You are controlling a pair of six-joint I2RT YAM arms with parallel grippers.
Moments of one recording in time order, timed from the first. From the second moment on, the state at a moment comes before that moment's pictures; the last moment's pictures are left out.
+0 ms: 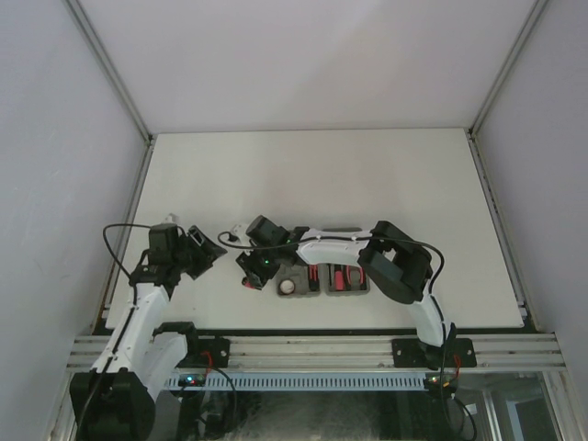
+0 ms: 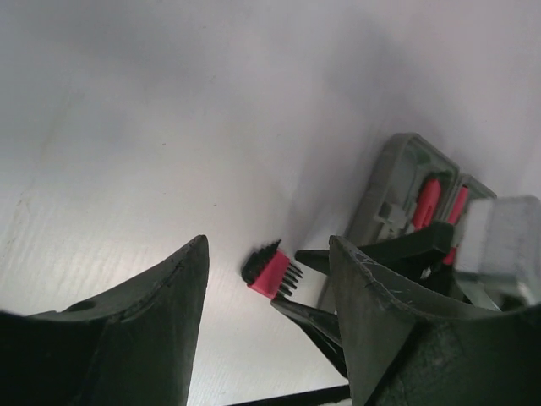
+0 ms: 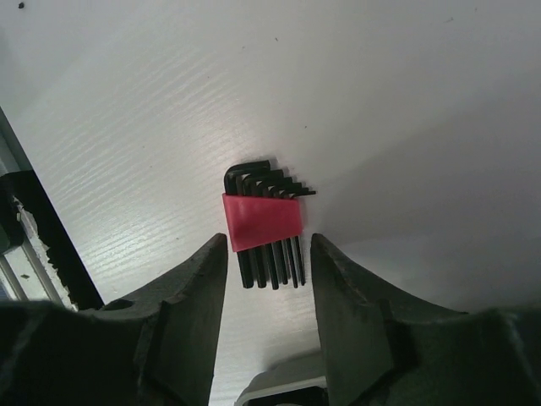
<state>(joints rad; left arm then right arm) 0.02 0.83 0.51 -0.48 0.24 -0.72 1.03 2.09 1.42 -0.27 -0.28 0.13</state>
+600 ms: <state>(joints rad) 0.15 0.81 0.40 -0.43 0.19 -0.82 1.13 2.08 1.41 -0.26 -0.11 0.05</state>
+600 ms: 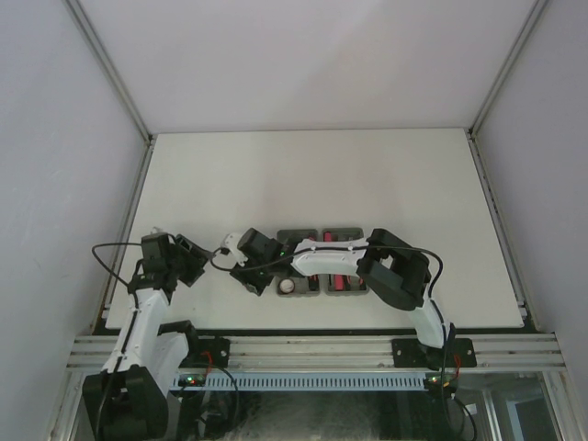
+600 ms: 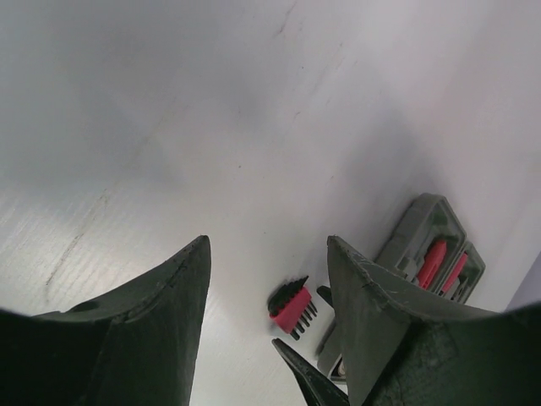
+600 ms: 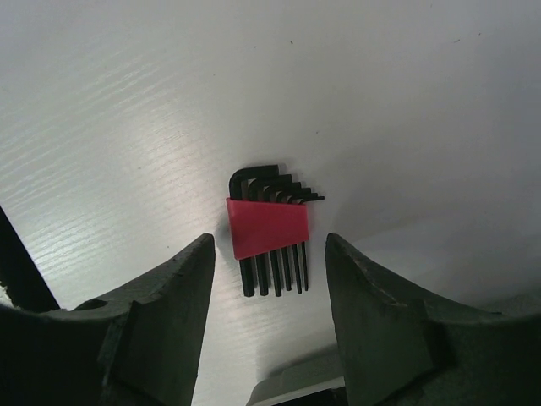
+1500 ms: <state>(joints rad) 0.07 0.87 0.33 -0.30 0.33 -0.80 1.12 2.05 1.33 -0.16 -0.13 0.07</state>
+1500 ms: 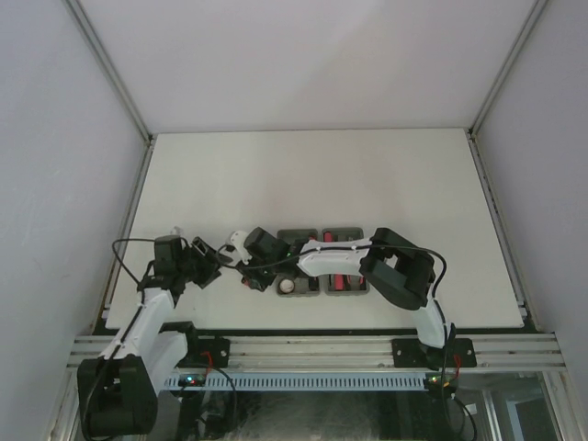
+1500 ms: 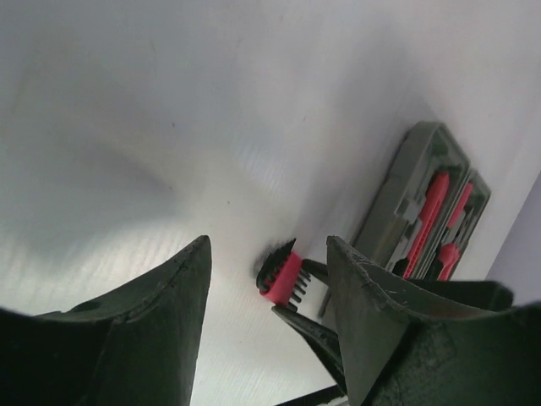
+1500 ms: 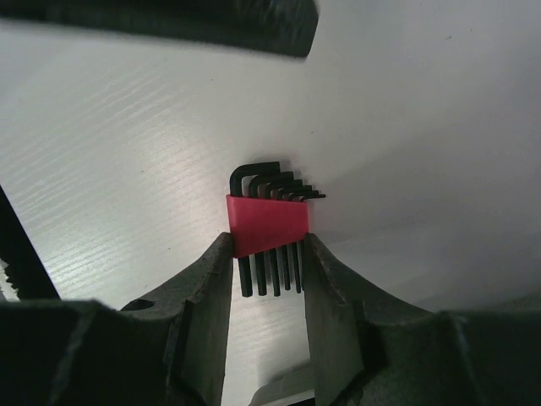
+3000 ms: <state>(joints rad) -0.09 0.93 0.14 -0.02 0.42 -0.96 1.06 2.05 1.29 -0.06 -0.27 0.21</state>
